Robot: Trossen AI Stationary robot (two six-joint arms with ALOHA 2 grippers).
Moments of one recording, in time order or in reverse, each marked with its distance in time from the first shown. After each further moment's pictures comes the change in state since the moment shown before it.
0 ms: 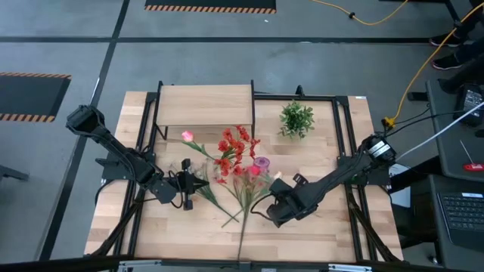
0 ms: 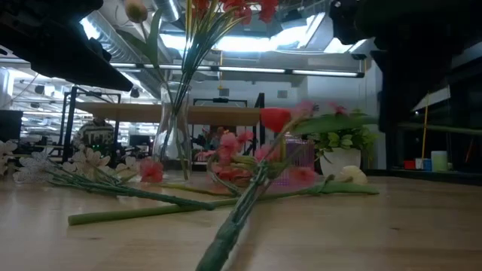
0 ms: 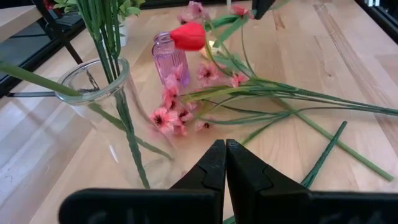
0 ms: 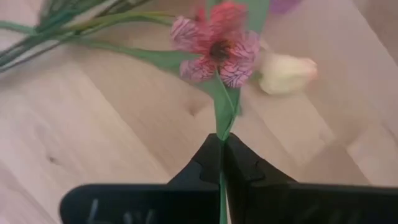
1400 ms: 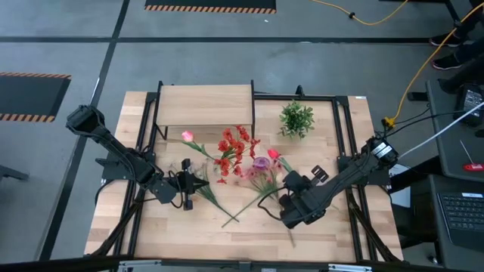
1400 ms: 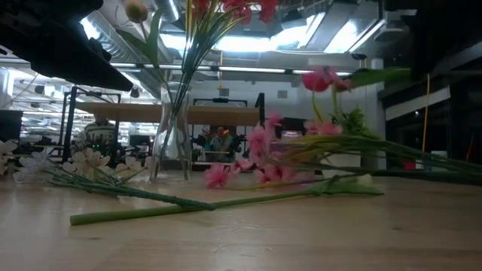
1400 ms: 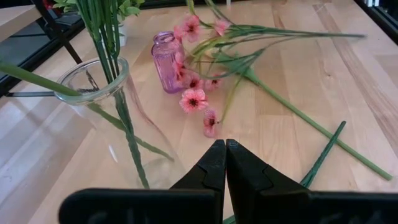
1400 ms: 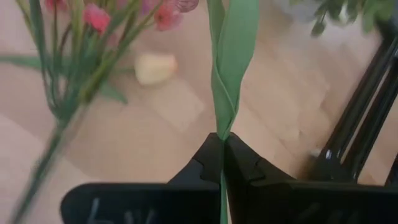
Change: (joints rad) left arm 0.000 0.000 0.000 0.000 0.002 -0.001; right arm 0.063 -0.003 0.182 -0.560 0.100 0.239
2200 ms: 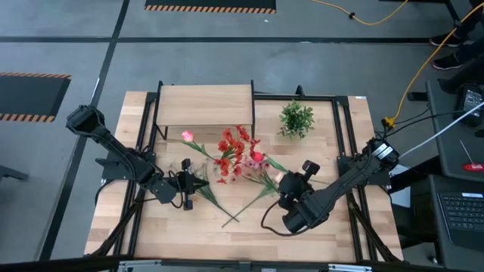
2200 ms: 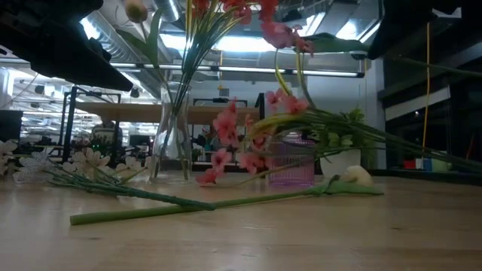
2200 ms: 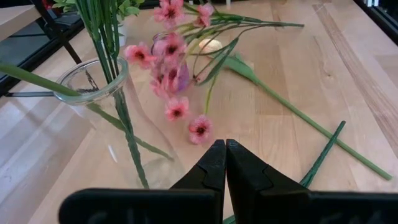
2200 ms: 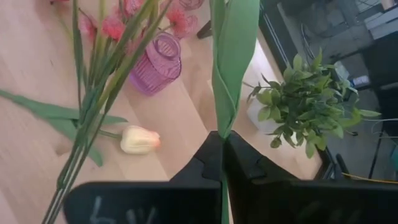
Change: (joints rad) left arm 0.000 0.000 0.000 0.000 0.001 0.000; right arm 0.037 0.000 -0.001 0.020 0.353 -0.292
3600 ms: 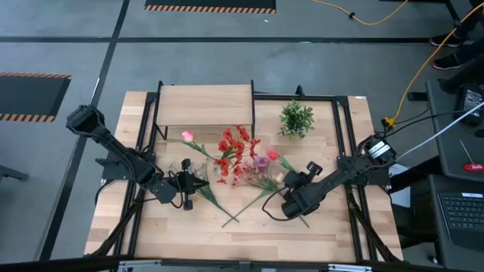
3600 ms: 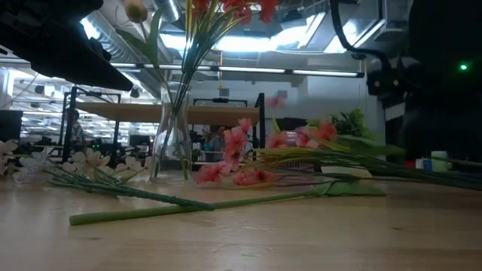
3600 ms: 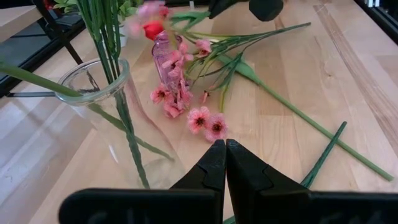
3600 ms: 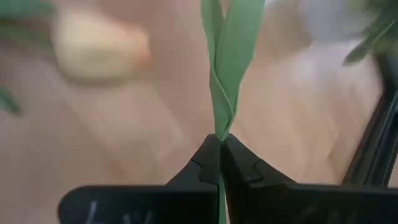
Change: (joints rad) left arm 0.000 0.000 0.000 0.001 -0.003 0.000; right arm -0.094 0.005 -0.452 0.392 -0.256 0.055
